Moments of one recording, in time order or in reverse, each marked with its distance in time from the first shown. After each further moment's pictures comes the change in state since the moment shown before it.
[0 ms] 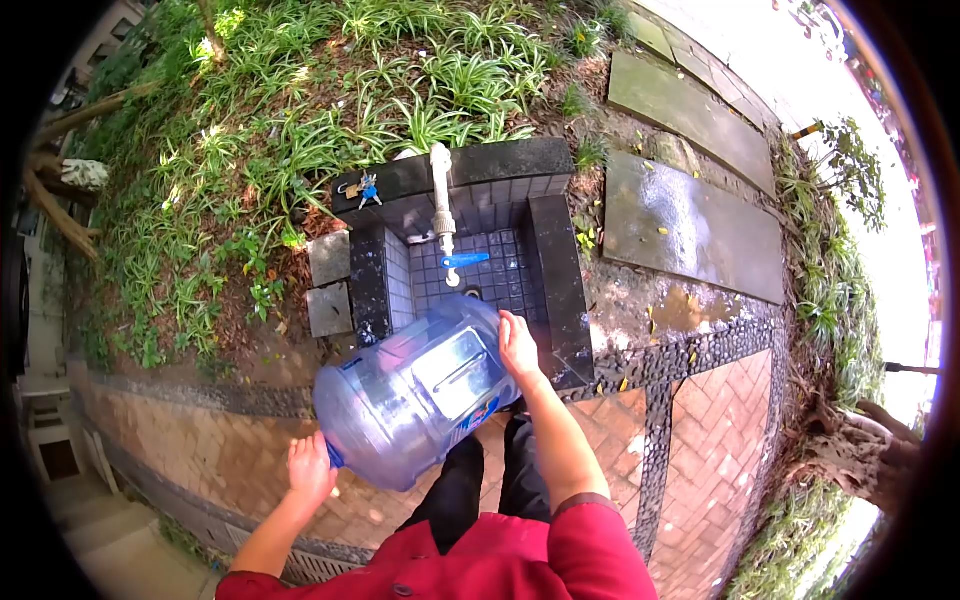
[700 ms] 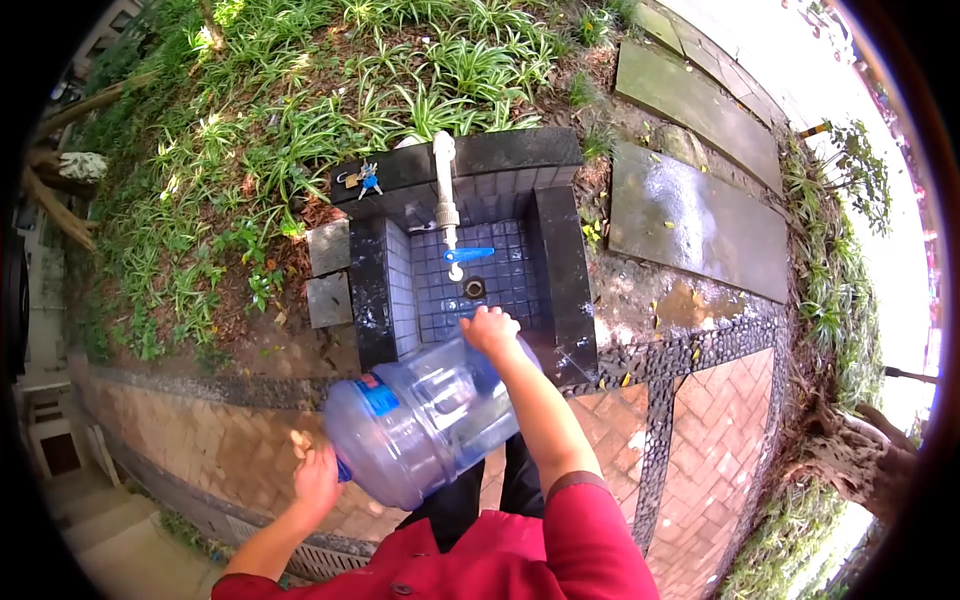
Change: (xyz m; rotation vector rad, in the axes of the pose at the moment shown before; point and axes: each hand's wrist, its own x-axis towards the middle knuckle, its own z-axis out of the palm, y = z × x) left_hand -0.016 0.010 0.000 -0.032 0.031 0.125; right_hand 0.044 -0.061 0.030 -0.675 -0.550 0.316
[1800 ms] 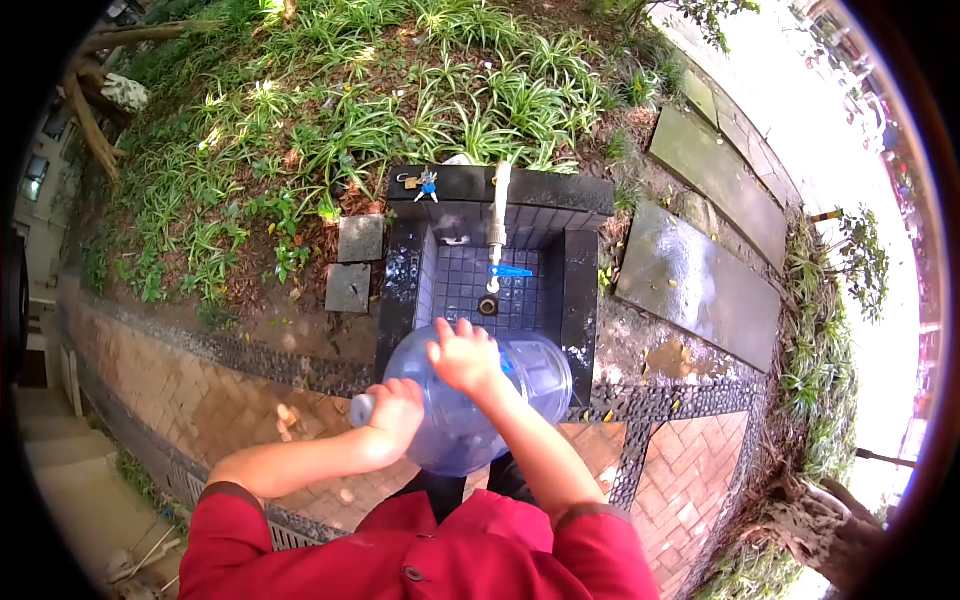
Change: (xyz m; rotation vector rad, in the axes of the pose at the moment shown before) left_hand 0.089 0.095 -0.075 0.593 0.092 0.054; right_hand -0.151 -0.091 -0.065 -0.043 0.309 -0.564
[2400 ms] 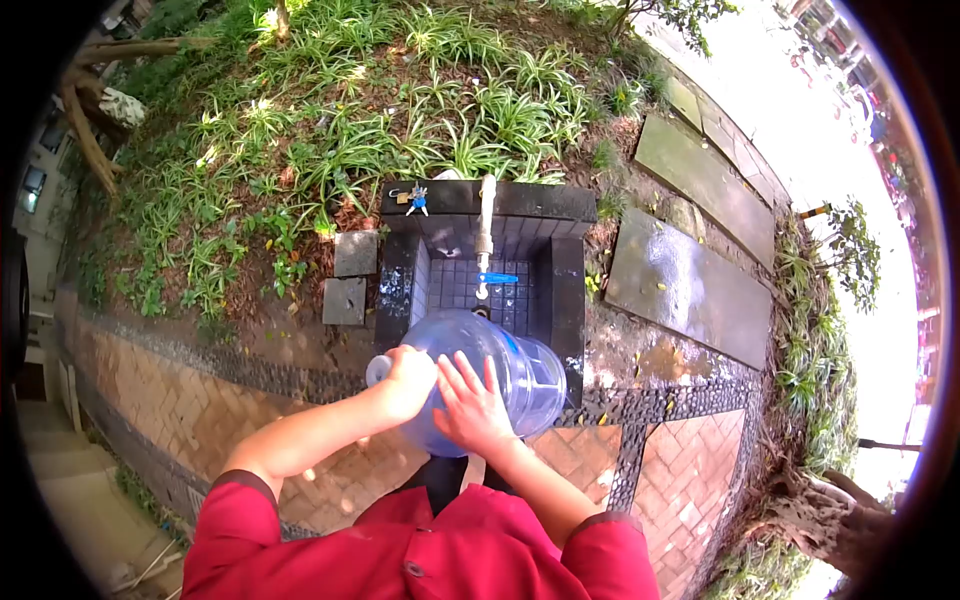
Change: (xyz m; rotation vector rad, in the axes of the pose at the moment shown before) left_hand 0.063 -0.021 -0.030 -0.156 -0.173 0.209; right_hand -0.094 -0.001 -0.015 -0.157 0.221 -0.315
